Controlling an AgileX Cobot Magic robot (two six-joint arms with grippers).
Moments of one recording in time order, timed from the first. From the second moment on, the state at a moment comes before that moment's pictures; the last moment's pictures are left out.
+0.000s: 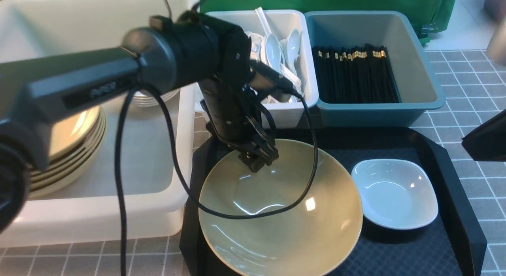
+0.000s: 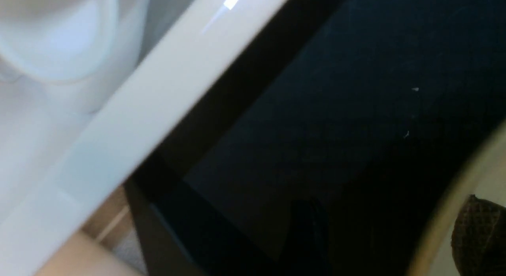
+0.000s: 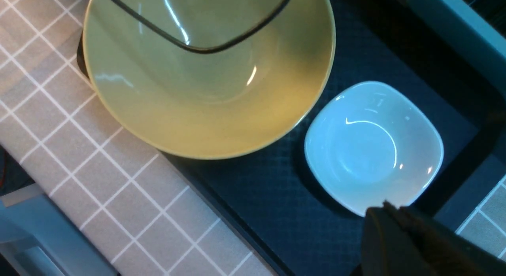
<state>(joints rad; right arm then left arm) 0.44 1.06 -1.24 0.11 1.25 -0.26 -0.57 1.99 -1.56 -0.04 1.00 0.25</state>
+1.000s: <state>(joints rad) 0.79 1.26 -1.38 0.15 1.17 -0.26 -0.05 1.44 -1.61 -0.37 1.17 0.24</state>
